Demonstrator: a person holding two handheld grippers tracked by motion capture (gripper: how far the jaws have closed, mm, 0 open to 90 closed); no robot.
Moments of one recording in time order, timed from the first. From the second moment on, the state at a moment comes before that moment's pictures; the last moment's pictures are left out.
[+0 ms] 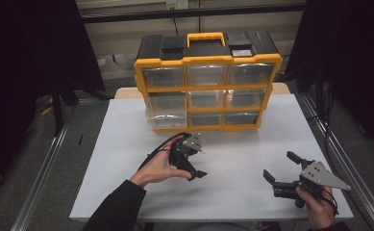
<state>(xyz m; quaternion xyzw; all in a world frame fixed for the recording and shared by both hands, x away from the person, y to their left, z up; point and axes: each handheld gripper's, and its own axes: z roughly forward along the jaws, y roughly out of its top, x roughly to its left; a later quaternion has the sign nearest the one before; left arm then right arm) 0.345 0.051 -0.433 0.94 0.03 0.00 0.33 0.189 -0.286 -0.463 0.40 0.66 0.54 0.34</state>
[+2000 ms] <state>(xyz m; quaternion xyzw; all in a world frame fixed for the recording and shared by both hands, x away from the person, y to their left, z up) 0.393 0.028 -0.464 0.96 0.01 -0.02 0.27 0.189 -0.286 -0.463 0.40 0.66 0.54 0.34</state>
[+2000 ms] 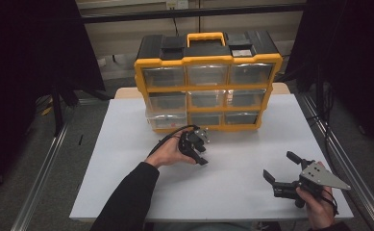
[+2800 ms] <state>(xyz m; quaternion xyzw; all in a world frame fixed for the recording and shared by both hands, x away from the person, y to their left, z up) 0.389 0.028 -0.462 0.96 0.01 -0.03 0.26 0.189 -0.286 -0.463 0.40 0.66 0.54 0.34</state>
